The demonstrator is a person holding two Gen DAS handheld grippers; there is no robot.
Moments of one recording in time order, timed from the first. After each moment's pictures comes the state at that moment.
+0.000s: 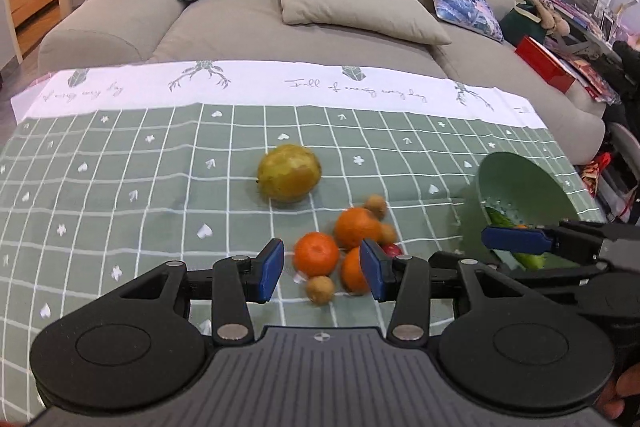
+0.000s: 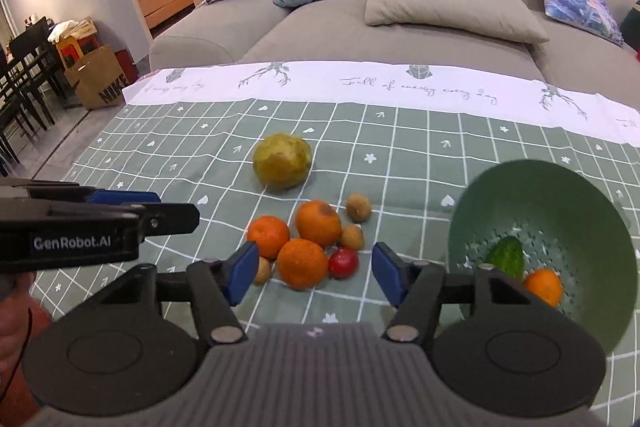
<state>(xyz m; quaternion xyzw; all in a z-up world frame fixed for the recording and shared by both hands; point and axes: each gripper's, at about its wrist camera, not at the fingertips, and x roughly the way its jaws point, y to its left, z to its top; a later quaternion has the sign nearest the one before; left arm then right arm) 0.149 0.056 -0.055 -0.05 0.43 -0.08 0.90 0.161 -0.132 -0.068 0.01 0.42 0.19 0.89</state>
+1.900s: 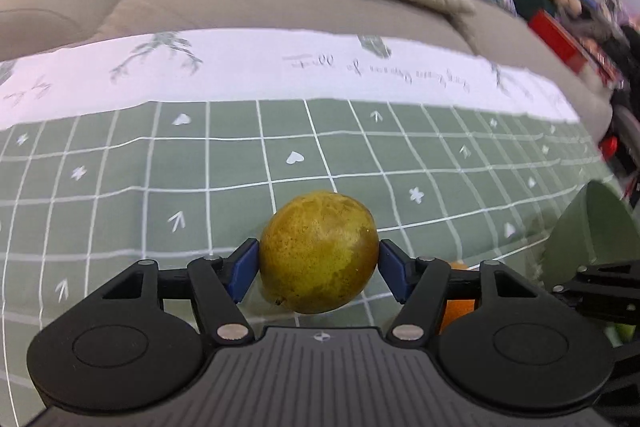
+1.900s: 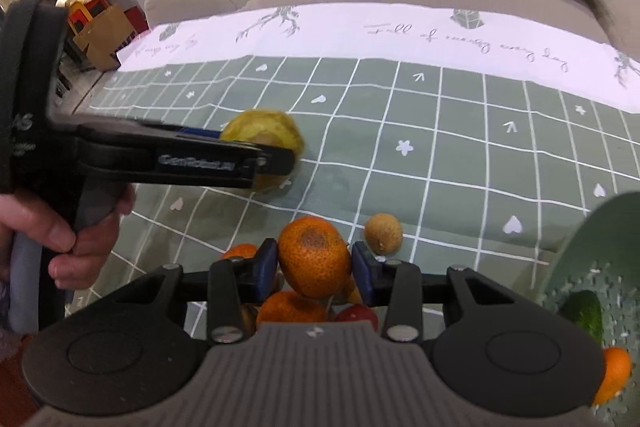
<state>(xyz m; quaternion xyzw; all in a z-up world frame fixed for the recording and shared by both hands) 0.284 0.081 -0.132 -0.06 0.47 -0.12 0.87 0.256 -0.107 -0.125 0.02 0.50 0.23 0.83</state>
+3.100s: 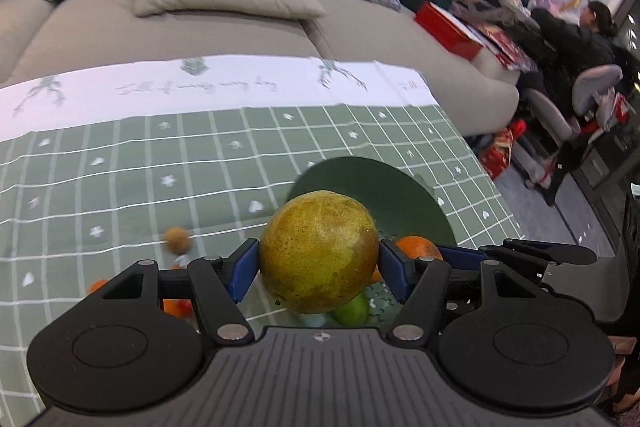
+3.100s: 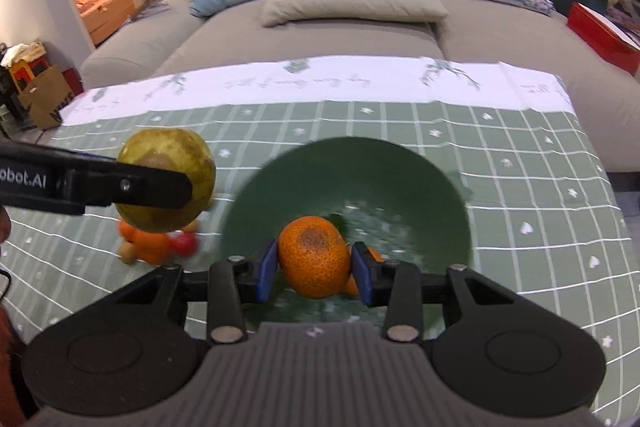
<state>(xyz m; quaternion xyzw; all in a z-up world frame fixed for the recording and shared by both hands) 0.208 -0.089 -0.042 -0.06 0.46 -0.22 0.86 0.164 -0.292 -0.066 0.03 0.44 0.11 0.89</state>
